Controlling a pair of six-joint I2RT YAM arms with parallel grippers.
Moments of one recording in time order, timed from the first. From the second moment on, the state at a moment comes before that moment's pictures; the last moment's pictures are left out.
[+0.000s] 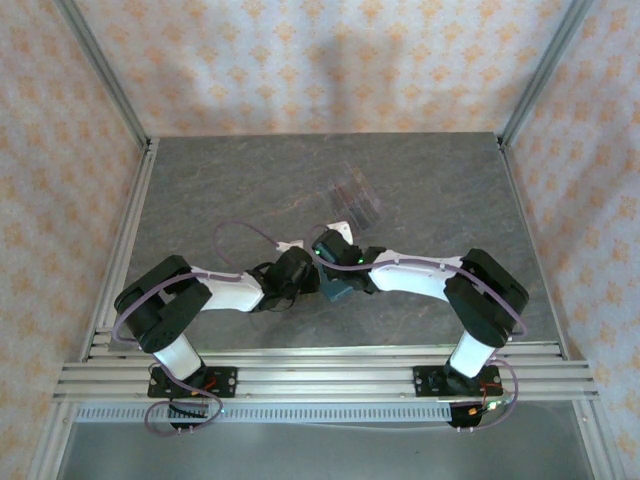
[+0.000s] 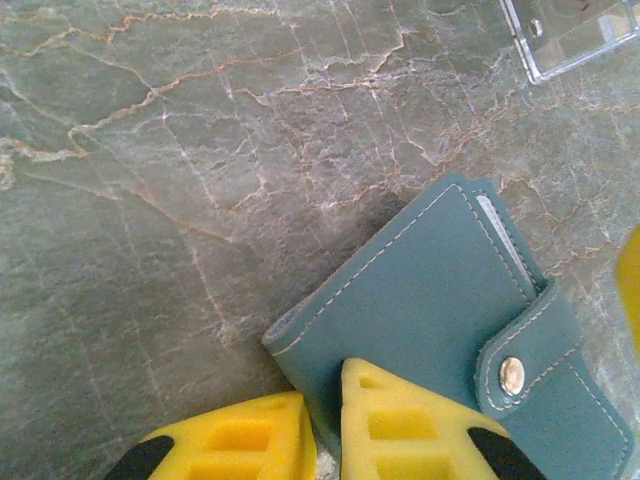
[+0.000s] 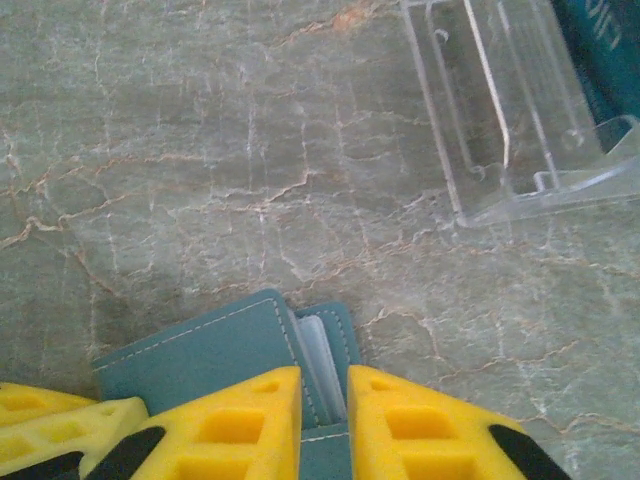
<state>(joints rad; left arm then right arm) -0.76 1.68 0.62 0.21 -0.07 -0.88 0.90 1.68 0.96 -0.28 0.37 0.52</state>
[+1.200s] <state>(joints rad) -0.64 1.67 0.62 0.20 0.18 -0.88 0.90 1.74 0.94 -0.27 0.25 0.52</state>
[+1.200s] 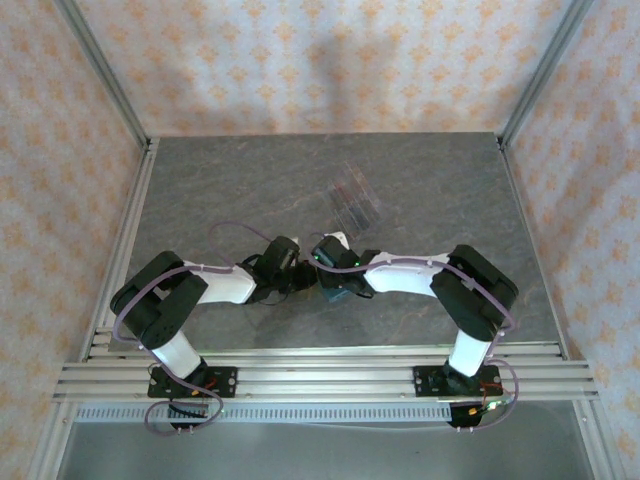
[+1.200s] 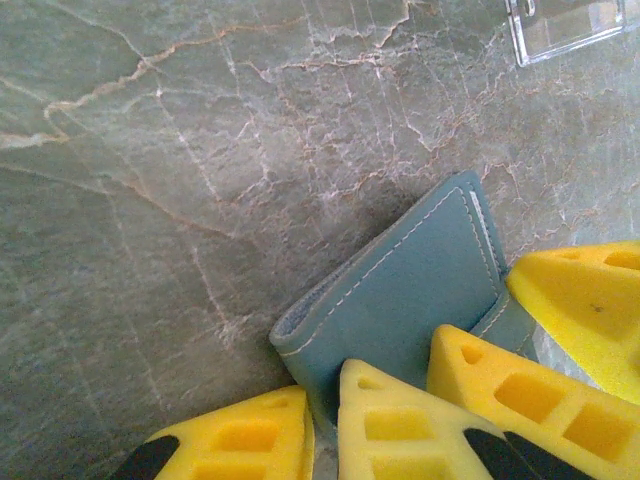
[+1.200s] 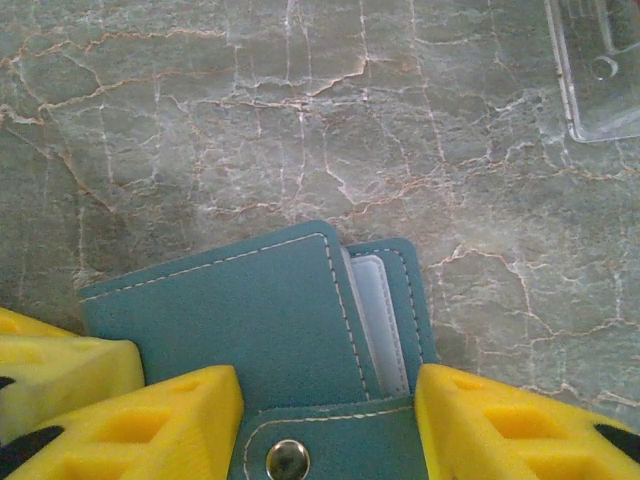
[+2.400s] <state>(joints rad) -0.61 1.71 0.63 0.22 0.24 -0.89 1.00 1.80 1.01 -0.37 0.48 0.57</state>
